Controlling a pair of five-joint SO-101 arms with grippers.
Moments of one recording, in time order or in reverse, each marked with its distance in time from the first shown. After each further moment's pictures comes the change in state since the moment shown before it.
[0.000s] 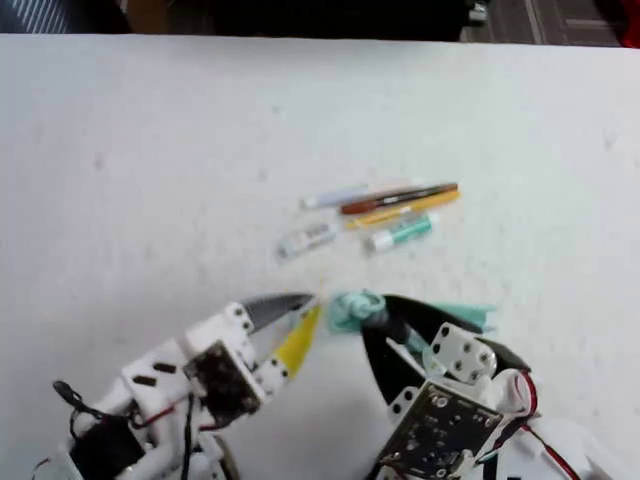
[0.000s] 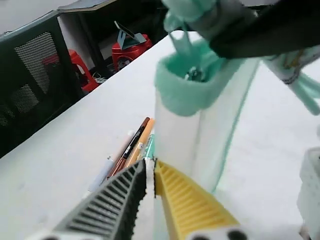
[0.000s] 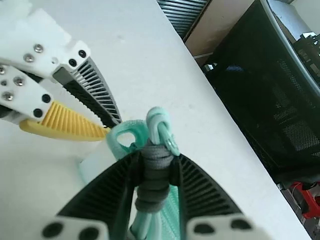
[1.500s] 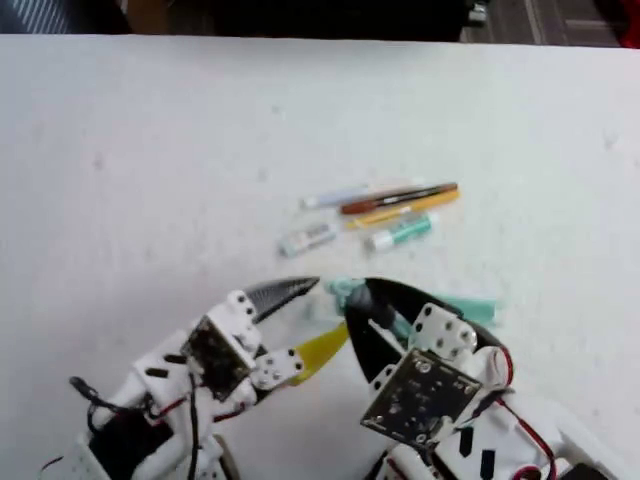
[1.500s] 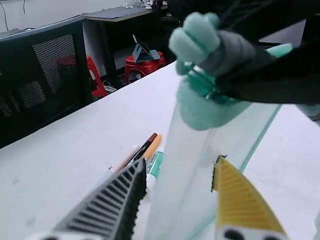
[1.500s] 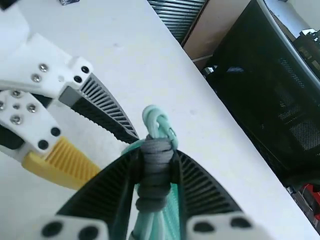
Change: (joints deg) left arm -4.1 0.2 6.8 -12.9 8.0; right arm -1.7 -0.2 8.7 -7.7 -3.0
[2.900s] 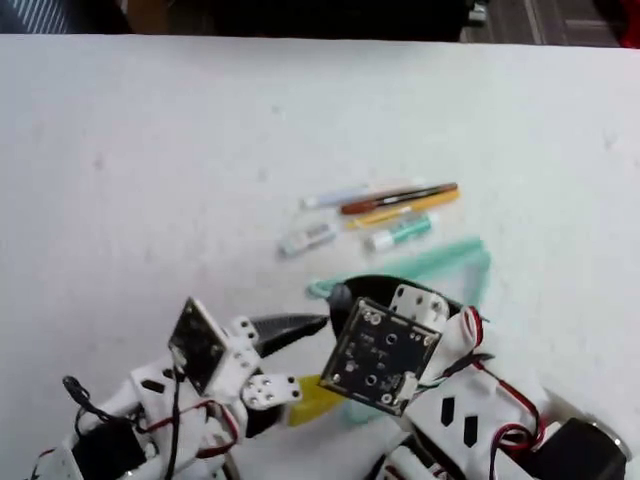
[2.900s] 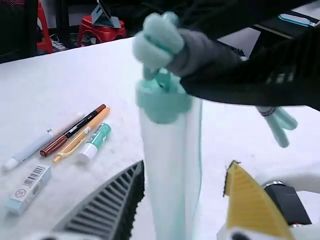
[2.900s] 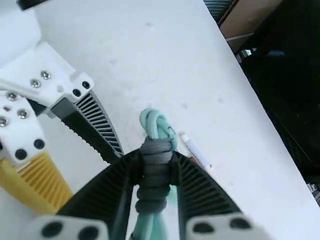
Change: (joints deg) left arm 8.4 0.0 -6.6 12.2 17.6; right arm -4.0 16.3 -18.0 9.5 -0.1
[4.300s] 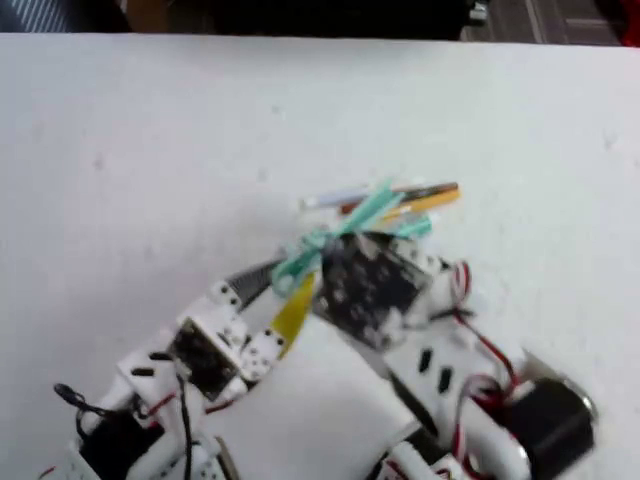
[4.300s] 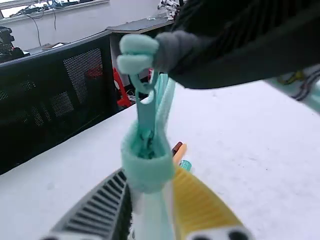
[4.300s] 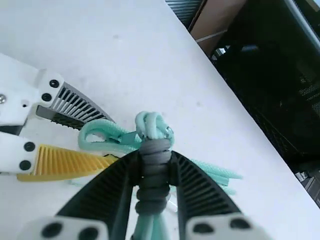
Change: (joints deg) left arm -13.7 -0.3 4.7 -11.4 -21.4; right arm 5.8 5.3 0.1 -9.8 -2.6
